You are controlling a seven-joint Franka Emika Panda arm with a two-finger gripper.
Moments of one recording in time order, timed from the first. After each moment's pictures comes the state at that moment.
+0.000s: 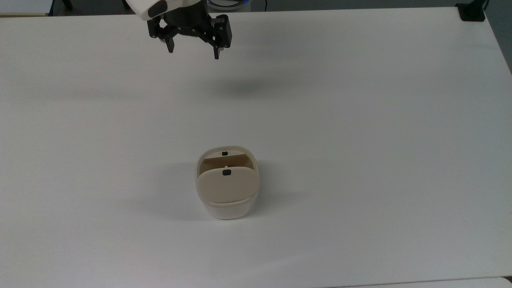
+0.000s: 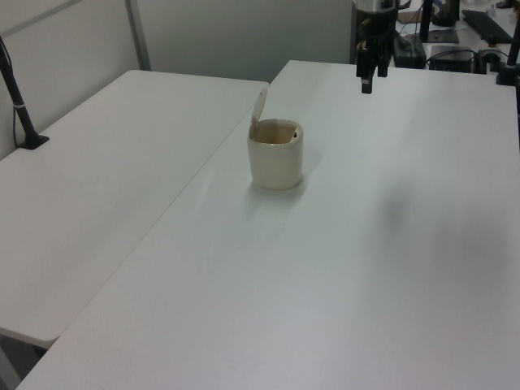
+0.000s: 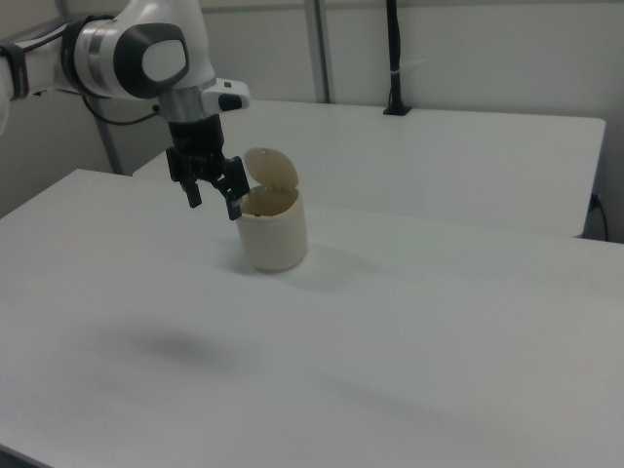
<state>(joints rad) 0.08 0.11 -0.09 -1.63 -0.02 1.71 0.10</state>
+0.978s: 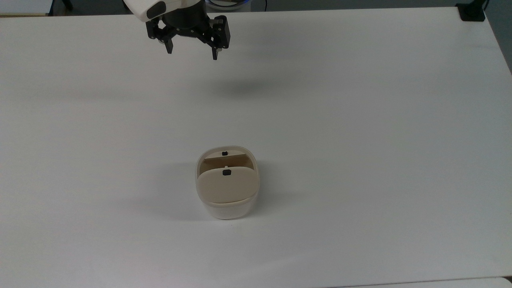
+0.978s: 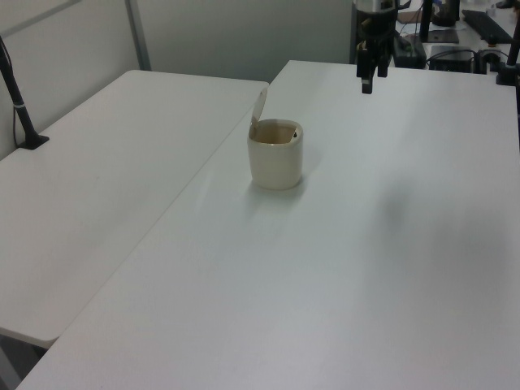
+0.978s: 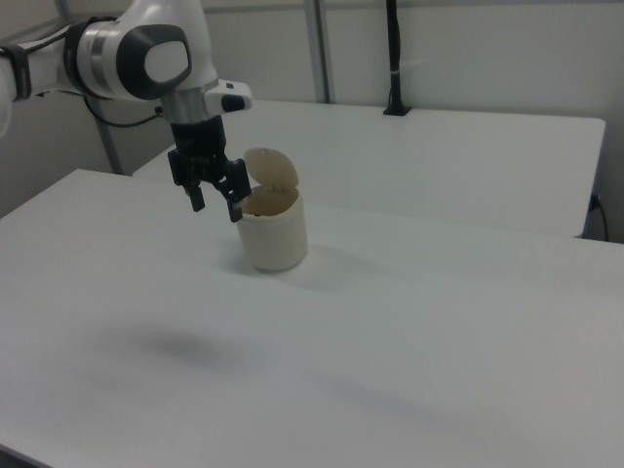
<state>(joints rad) 0.08 0.11 -0.09 -1.63 -0.02 1.71 0.08</state>
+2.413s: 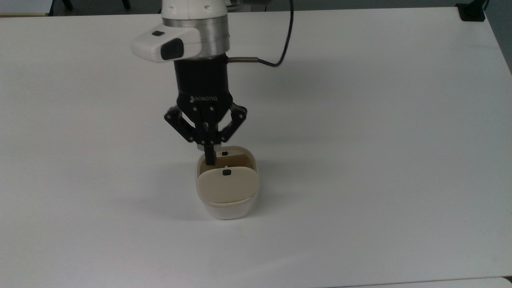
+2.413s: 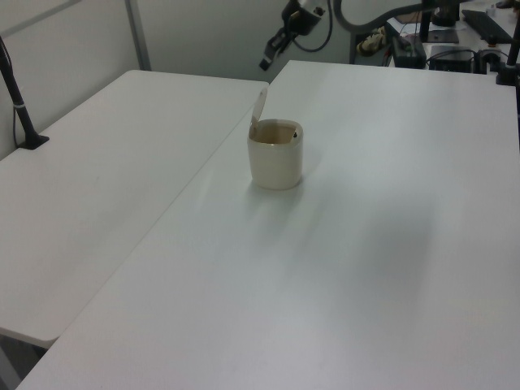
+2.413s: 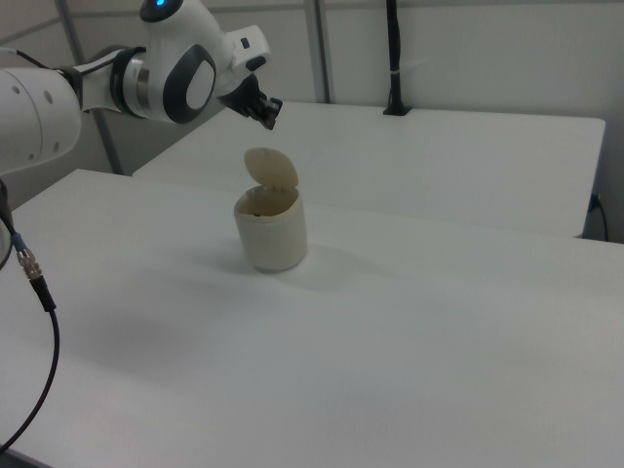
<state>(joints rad) 0.11 0.42 -0.07 -1.38 0.07 2.48 0.05</state>
